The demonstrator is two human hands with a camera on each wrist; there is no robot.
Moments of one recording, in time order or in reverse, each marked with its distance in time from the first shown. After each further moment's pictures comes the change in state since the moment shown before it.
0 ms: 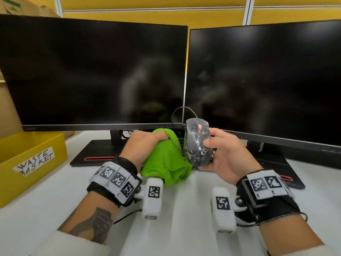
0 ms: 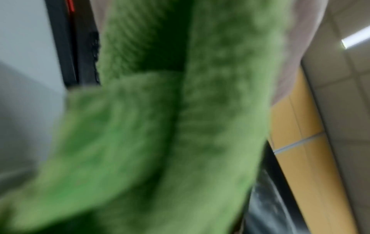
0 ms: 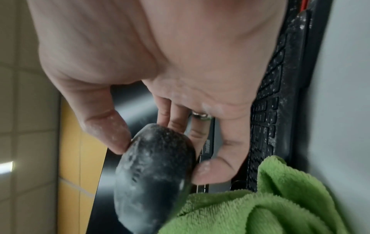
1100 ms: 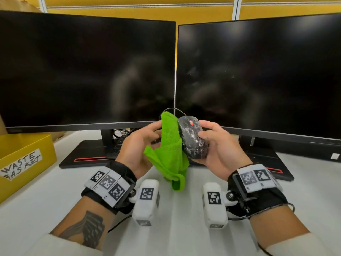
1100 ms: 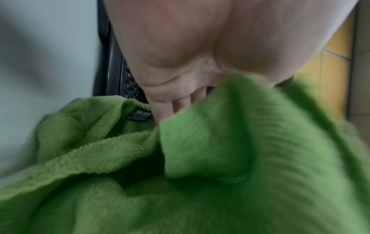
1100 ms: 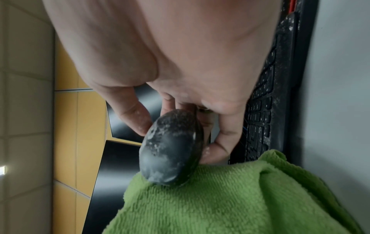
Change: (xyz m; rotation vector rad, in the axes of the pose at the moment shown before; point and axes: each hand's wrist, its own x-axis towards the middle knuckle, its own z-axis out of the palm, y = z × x) left_hand -0.005 -0.010 0.015 -0.513 -0.291 -0.068; right_hand 0.005 0.003 -0.001 0.133 0.118 -0.008
